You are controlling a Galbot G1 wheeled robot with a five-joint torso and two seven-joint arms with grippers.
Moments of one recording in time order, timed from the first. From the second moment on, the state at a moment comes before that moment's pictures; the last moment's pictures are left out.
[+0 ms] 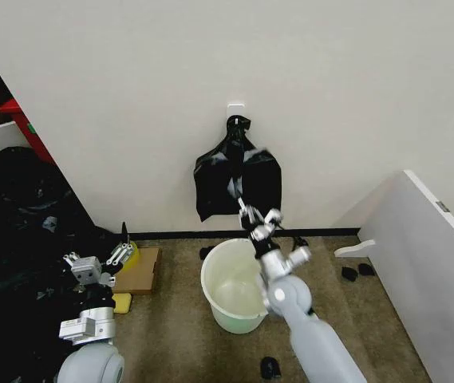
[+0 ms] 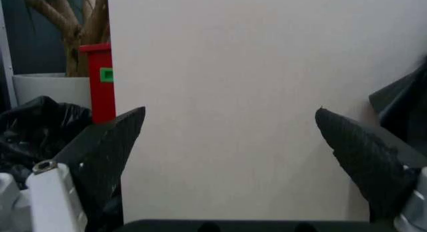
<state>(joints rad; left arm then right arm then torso) 1.58 -1.33 -0.56 -2.08 -0.15 -0.36 -0.27 -1.16 1.41 0.21 1.68 0.87 0.20 -0.49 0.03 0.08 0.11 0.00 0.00</state>
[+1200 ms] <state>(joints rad) 1.61 -1.32 -0.56 -2.11 -0.15 -0.36 -0.28 -1.38 1.41 0.46 1.69 0.63 0.28 -1.07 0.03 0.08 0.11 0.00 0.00</state>
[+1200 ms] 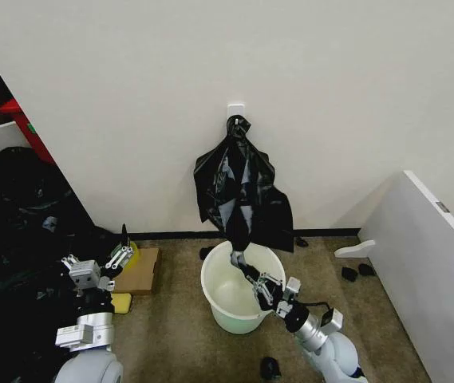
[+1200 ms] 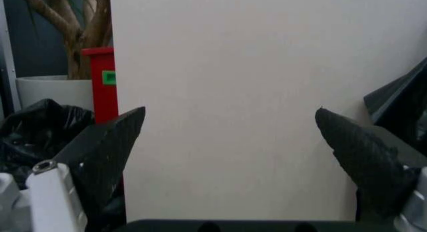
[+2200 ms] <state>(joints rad) 1.56 -1.32 -0.56 -2.05 -0.15 -0.34 -0.29 -1.03 1.37 0.16 1.52 -0.29 0.29 0.09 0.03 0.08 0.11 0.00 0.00</state>
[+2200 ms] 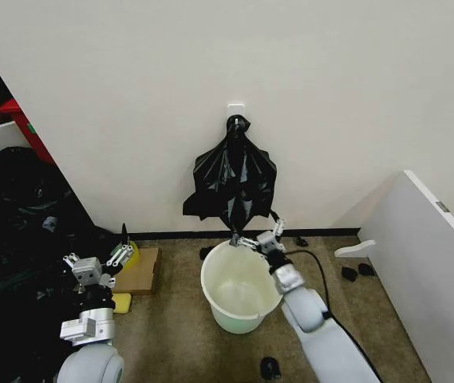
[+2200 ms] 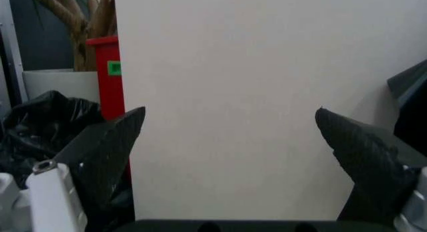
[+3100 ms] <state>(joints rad) 1.54 -1.34 -0.57 -2.02 -0.14 -0.33 -0.30 -0.97 1.41 0.19 1.46 -0.62 0.21 0.19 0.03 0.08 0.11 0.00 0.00</state>
